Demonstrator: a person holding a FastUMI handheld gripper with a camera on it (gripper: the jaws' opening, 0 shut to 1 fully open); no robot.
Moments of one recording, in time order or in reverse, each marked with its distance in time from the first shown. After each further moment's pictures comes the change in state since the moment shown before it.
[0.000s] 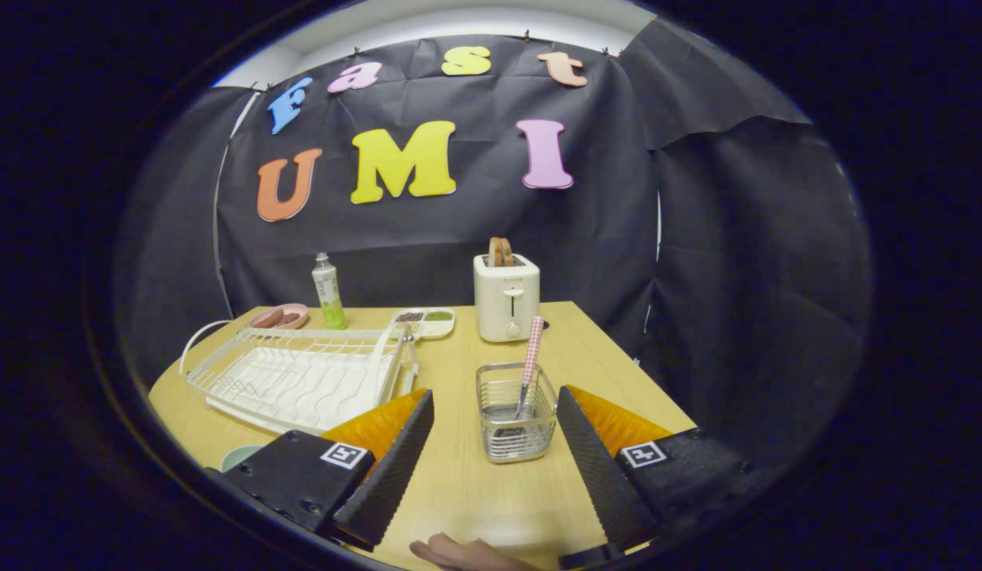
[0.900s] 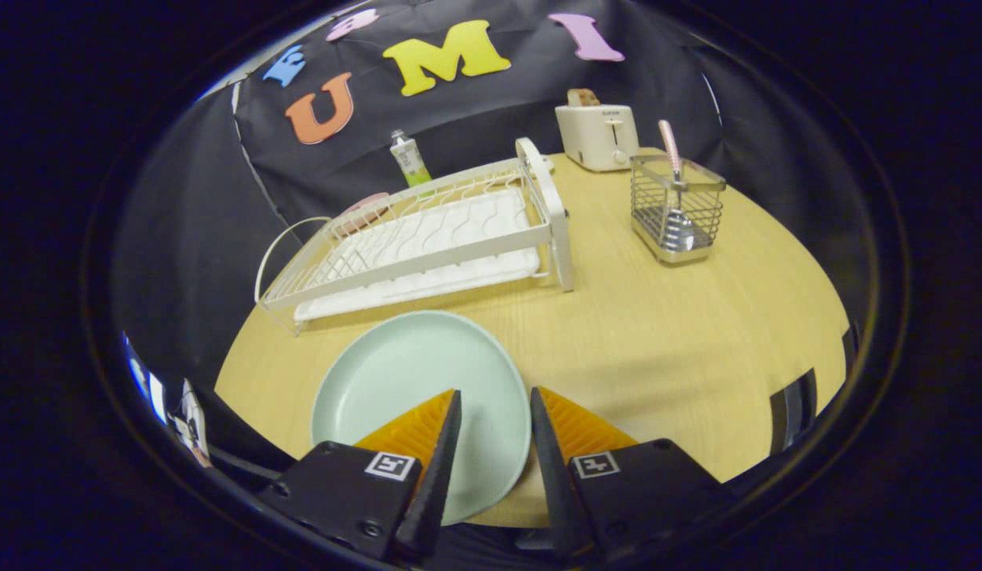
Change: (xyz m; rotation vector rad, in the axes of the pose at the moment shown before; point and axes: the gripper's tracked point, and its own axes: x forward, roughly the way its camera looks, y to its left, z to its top) arm -0.076 0.152 -0.157 0.087 0.443 0.246
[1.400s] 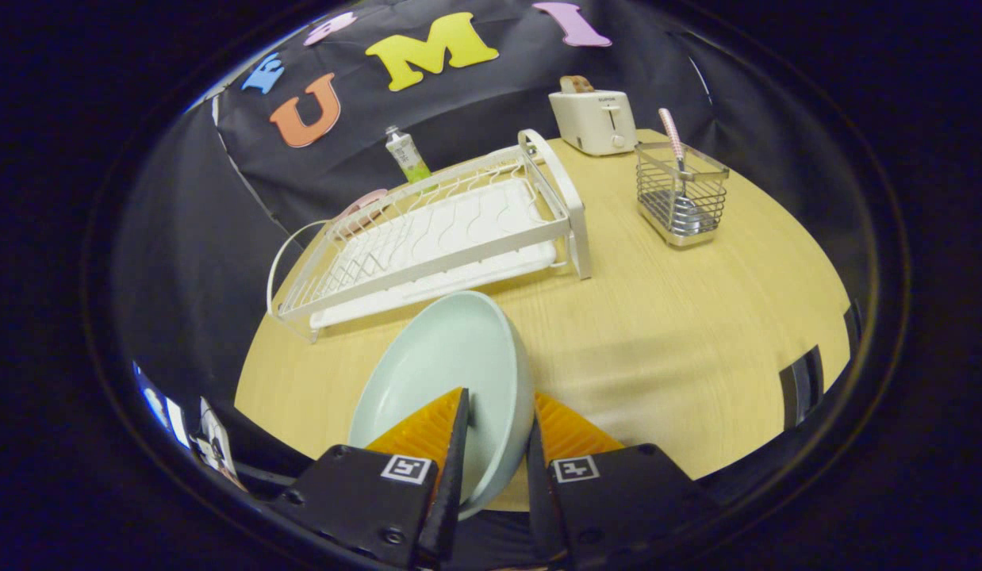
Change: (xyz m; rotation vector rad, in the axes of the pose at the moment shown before) arm -0.005 0.035 -0.008 0.110 0.122 0.056
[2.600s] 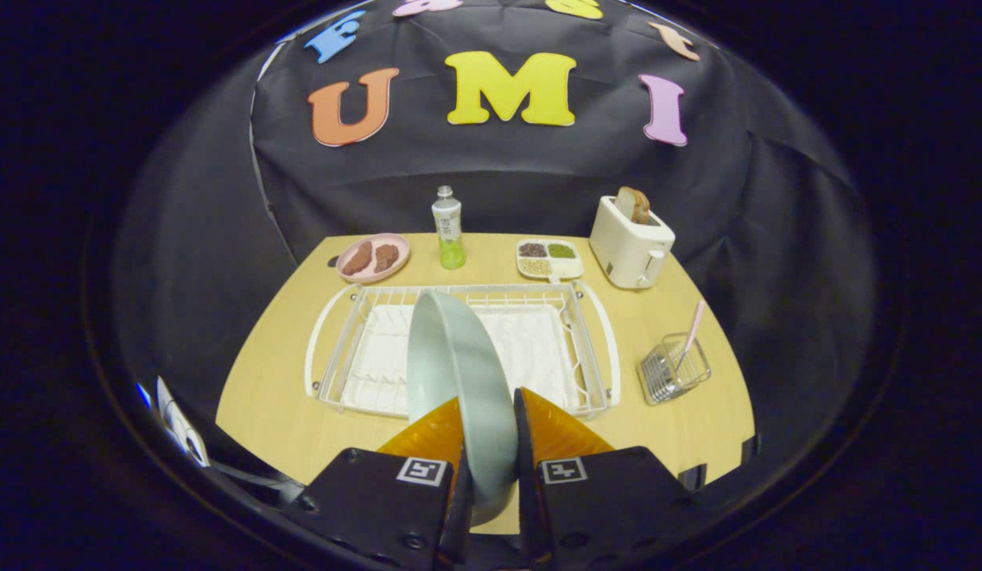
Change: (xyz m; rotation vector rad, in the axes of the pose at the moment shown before) arm -0.086 0.124 0.143 -0.214 -0.083 -0.204
